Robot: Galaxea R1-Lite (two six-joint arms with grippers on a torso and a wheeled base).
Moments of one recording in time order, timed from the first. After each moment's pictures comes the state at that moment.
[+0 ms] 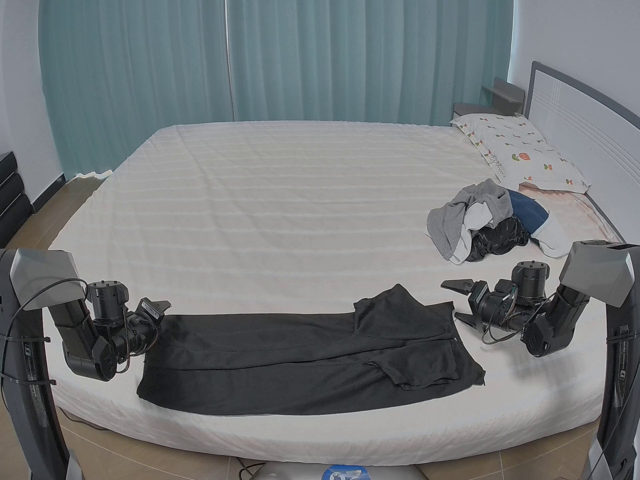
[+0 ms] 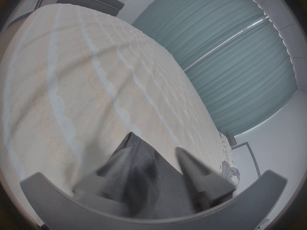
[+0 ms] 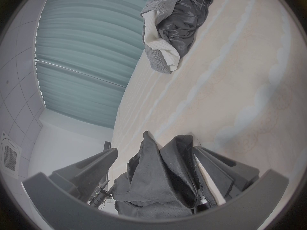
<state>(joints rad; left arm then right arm) 0.10 2.35 -0.62 -1.22 -0.14 -0.92 0.05 2.43 -0.85 -1.17 0.48 0.96</state>
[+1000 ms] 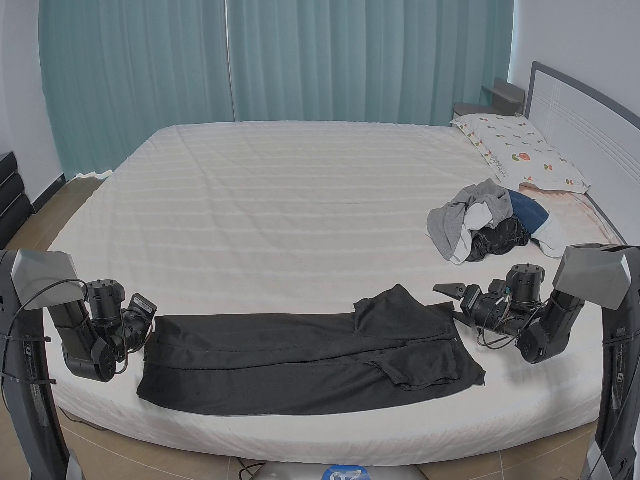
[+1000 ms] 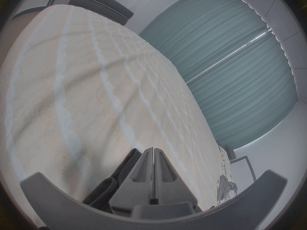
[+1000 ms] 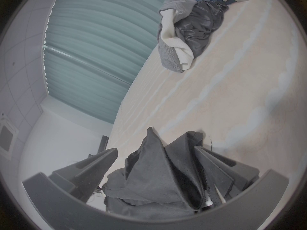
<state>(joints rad) 0.12 2.36 -0.63 -1.28 -0.06 -0.99 0.10 2.44 -0.82 -1.24 0.44 0.83</state>
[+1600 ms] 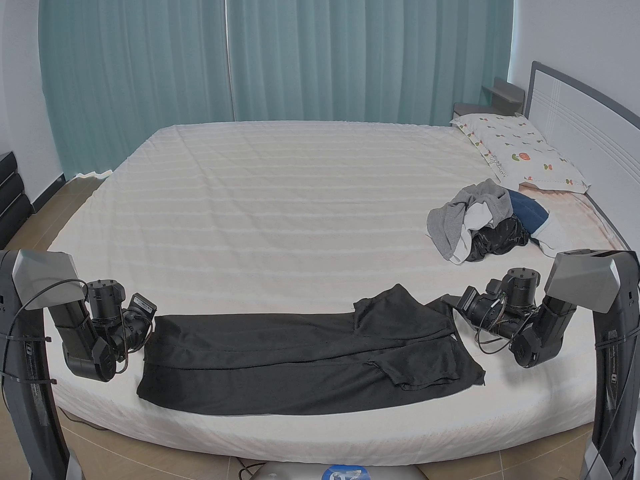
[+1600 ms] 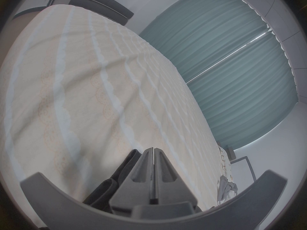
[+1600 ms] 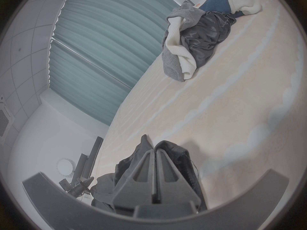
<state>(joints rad) 0.12 2.36 -0.63 -1.28 -0.05 -0.99 0.10 2.50 -0.86 -1.32 0.37 0.79</state>
